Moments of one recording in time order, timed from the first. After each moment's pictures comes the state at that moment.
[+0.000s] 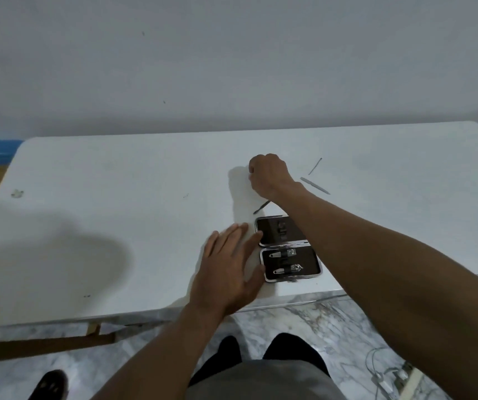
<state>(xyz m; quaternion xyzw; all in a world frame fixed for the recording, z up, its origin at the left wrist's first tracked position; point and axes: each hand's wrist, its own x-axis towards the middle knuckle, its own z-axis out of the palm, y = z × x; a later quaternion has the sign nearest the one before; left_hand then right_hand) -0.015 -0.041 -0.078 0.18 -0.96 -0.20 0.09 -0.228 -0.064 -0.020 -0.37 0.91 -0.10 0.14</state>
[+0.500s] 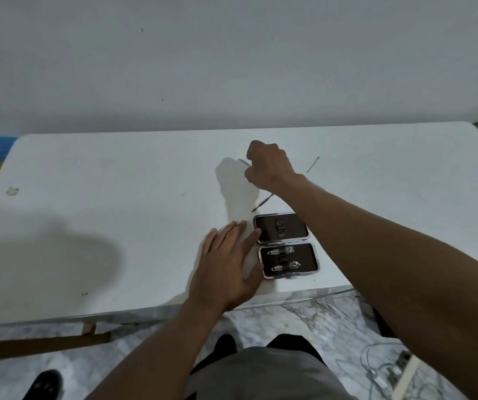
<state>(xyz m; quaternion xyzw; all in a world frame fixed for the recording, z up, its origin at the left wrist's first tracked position) -0.015 -0.041 -0.081 0.17 -0.96 -0.20 0.10 -0.223 -0.060 0.009 -0.38 0.91 -0.11 0.13</state>
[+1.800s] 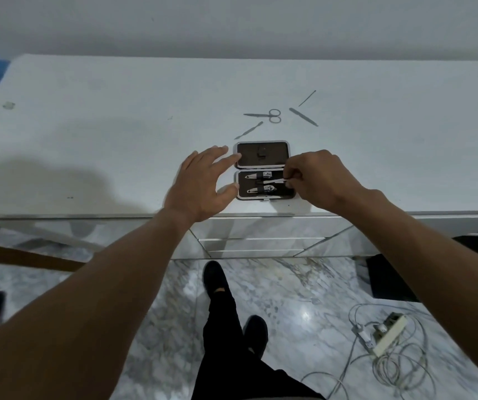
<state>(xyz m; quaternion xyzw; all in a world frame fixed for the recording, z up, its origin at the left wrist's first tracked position) -0.017 -0.038 -0.085 0.20 -0.95 -0.18 0.13 -0.189 0.133 -0.010 -0.50 0.85 -0.10 0.14</state>
